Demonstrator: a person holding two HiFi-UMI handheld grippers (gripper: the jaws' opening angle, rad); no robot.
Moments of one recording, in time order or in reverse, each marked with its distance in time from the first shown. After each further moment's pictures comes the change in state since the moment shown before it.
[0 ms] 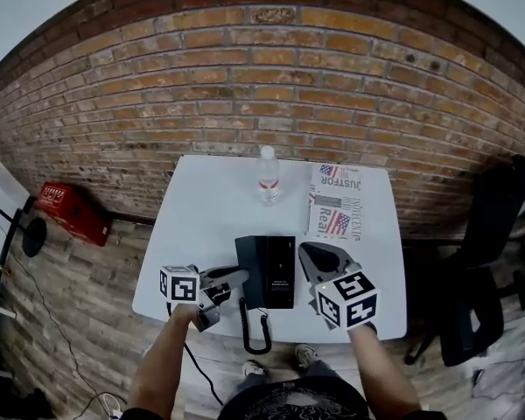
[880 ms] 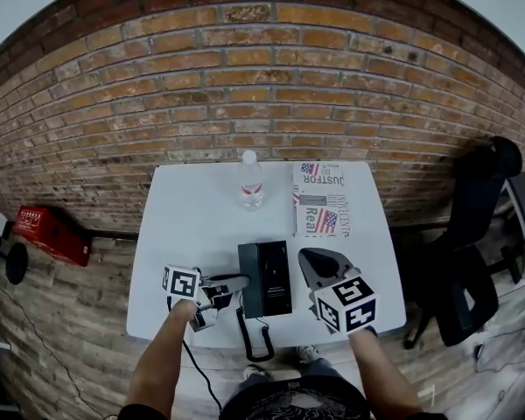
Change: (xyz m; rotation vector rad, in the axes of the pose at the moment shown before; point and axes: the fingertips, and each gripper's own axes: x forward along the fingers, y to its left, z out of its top) left arm 0.028 0.030 -0.014 -0.178 0.185 -0.192; right arm 0.001 -0.014 -0.014 0.017 0.041 -0.134
